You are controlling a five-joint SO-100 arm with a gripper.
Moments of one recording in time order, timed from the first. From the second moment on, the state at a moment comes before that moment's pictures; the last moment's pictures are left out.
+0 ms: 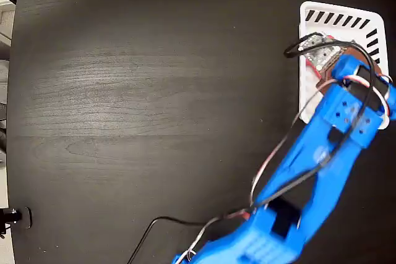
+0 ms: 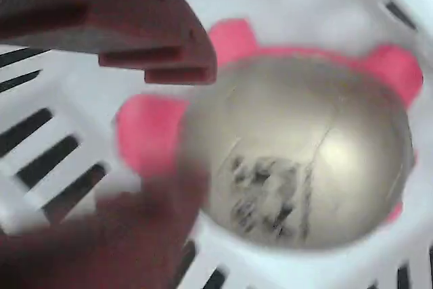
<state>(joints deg) 34.0 50.3 38.1 80.7 11.9</state>
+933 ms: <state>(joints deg) -1.4 130.0 112.3 65.1 14.0</state>
